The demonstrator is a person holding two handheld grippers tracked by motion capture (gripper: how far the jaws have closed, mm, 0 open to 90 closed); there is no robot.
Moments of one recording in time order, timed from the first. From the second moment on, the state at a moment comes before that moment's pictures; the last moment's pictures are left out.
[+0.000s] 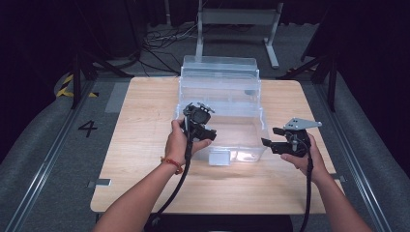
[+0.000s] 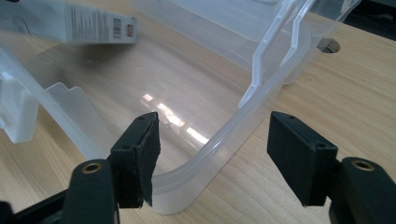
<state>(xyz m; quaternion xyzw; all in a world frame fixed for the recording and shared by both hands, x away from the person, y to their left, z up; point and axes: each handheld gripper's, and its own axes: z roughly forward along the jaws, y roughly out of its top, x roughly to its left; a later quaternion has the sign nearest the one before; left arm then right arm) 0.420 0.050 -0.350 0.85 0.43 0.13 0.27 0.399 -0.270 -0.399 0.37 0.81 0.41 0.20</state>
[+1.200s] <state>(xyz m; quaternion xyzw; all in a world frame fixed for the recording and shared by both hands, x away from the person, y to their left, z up) 0.372 0.140 -0.364 0.88 0.26 0.13 0.38 0.417 -0.297 -0.373 0.36 0.79 0.45 0.20</state>
